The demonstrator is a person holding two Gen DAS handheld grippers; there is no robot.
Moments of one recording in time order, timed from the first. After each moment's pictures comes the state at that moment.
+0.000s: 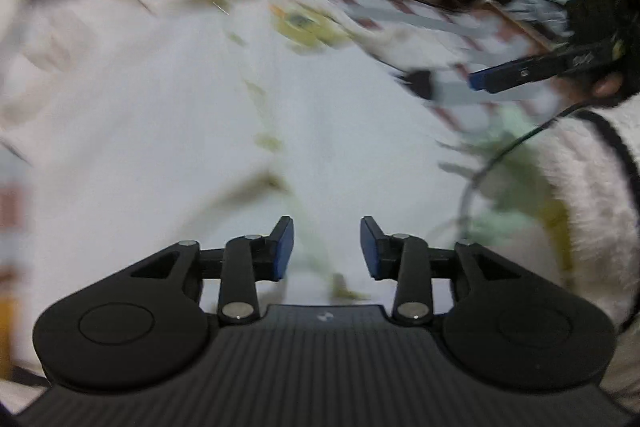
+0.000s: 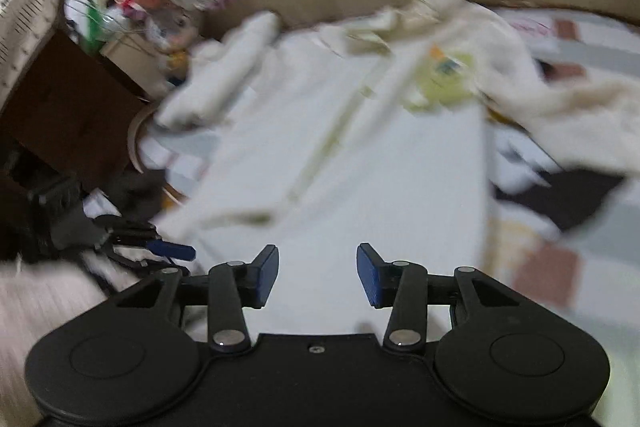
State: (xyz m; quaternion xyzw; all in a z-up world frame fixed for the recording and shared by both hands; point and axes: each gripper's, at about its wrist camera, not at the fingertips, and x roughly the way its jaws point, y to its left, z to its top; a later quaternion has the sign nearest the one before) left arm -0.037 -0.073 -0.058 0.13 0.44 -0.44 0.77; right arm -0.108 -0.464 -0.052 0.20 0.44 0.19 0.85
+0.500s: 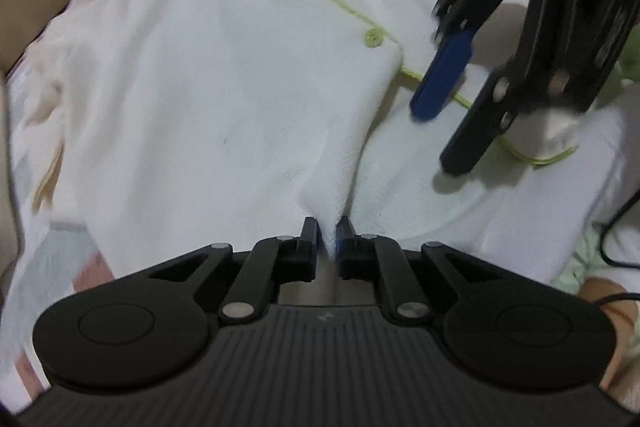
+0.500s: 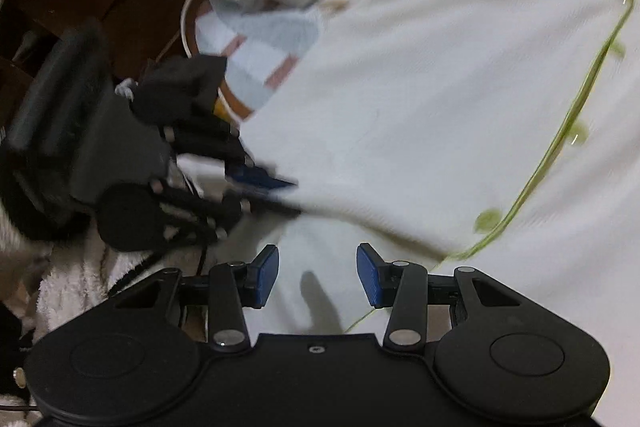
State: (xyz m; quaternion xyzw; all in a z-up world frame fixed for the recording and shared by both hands) left arm 0.040 -0.096 -0.119 0.35 0.46 -0.49 0.65; right arm 0.015 -0.295 -0.142 0.13 0.54 0.32 0.76
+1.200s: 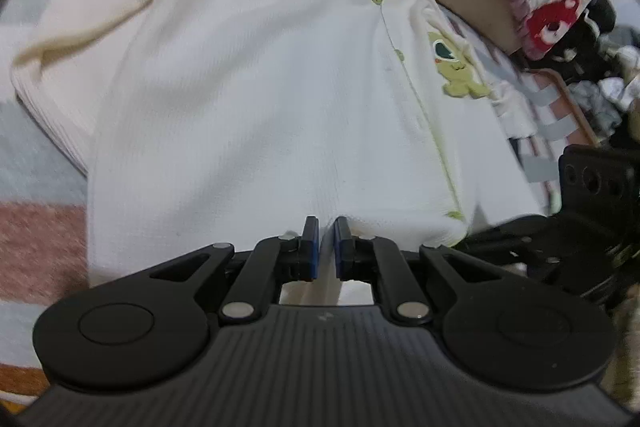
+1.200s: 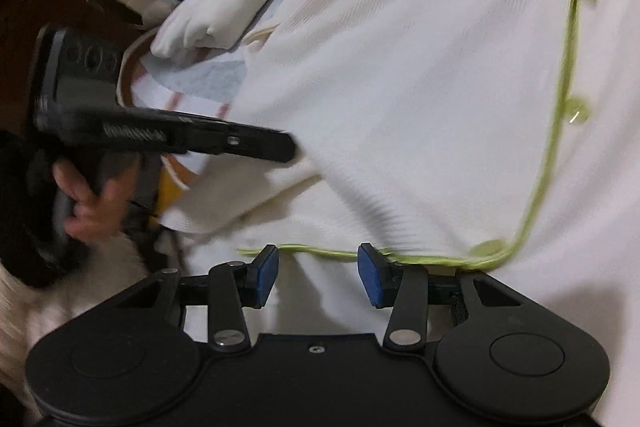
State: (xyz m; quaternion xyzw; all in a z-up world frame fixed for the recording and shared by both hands) left arm 0.157 -0.030 -0.156 -0.04 0.55 -0.43 0.71; right arm 0.052 -0.284 -0.181 0.27 0.54 0.24 0.76
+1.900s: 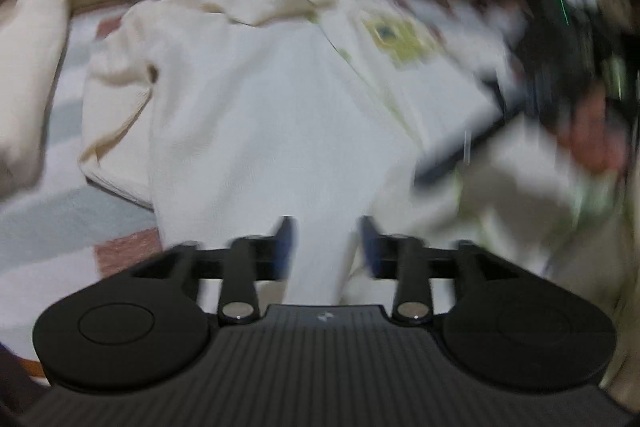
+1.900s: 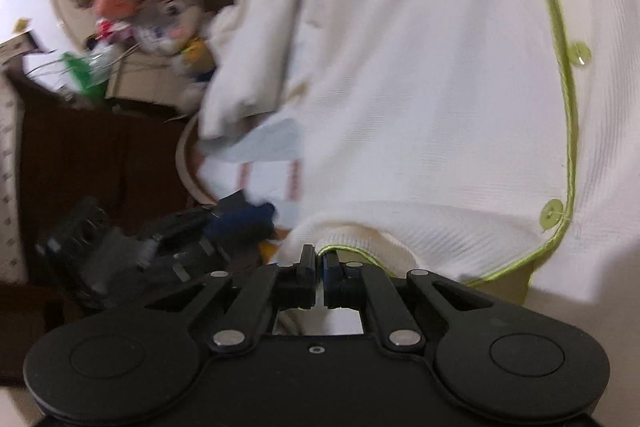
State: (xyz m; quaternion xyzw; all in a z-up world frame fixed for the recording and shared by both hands) left arm 0.074 0.011 -0.075 0.18 0.44 -0.48 0.74; right arm 0.040 -0.300 -0.139 0.44 0.50 0.24 0.71
